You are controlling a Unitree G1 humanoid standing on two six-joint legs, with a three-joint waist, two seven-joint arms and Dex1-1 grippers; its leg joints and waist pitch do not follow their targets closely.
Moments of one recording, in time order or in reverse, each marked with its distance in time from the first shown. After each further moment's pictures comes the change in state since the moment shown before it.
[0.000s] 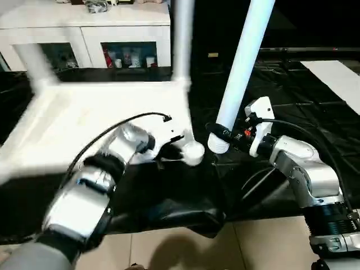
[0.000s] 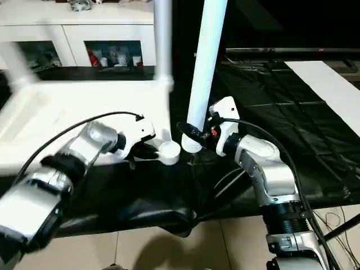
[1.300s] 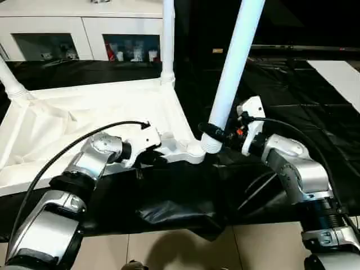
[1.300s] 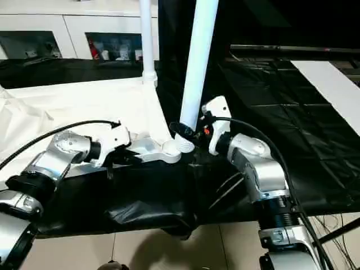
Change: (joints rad) left arm 0.152 0.154 0.038 -0.188 -0.083 -0.063 -0.148; right arm -0.039 0.032 0.021 0.068 -0.002 -0.022 0.020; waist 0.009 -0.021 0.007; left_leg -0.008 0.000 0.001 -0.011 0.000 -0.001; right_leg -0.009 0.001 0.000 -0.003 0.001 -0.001
